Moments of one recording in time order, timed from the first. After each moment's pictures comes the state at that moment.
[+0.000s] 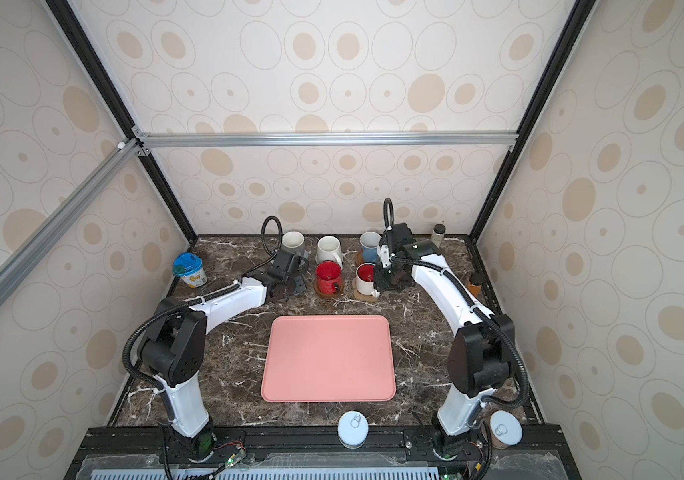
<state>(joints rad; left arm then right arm) -0.50 1.84 1.31 -0.36 -0.26 -0.79 0.30 1.71 1.57 -1.00 -0.15 0.17</state>
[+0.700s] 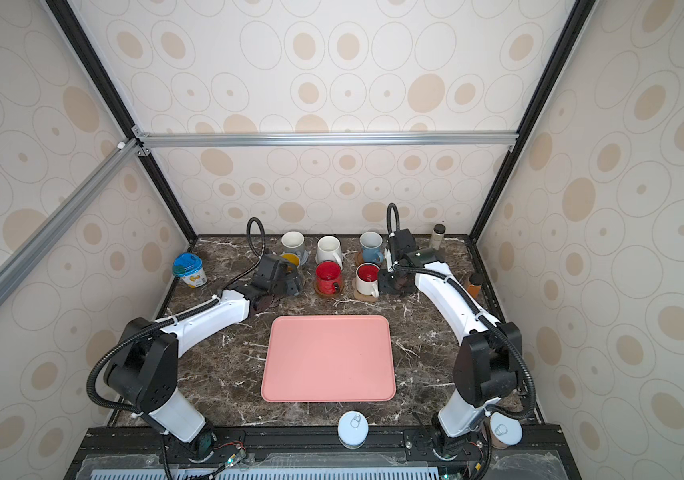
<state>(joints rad) -0.50 1.64 1.12 -0.24 -0.25 -0.74 0.30 1.64 1.46 -0.93 -0.04 0.23</state>
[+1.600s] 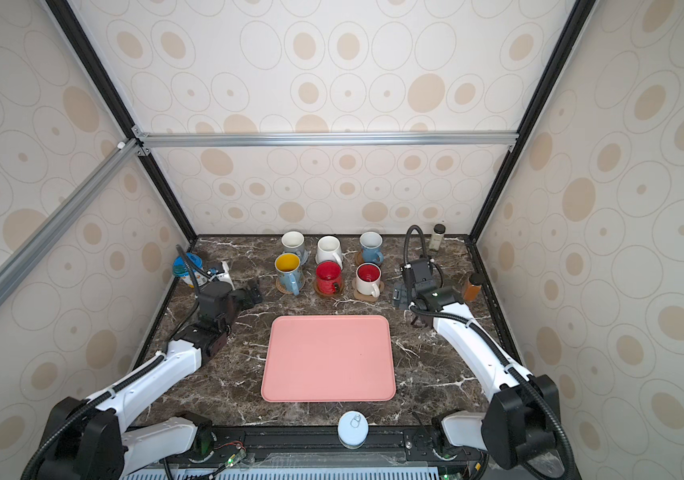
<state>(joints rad) -0.30 1.12 0.60 0.18 -0.37 -0.37 0.30 1.28 1.01 -0.65 0.40 0.38</state>
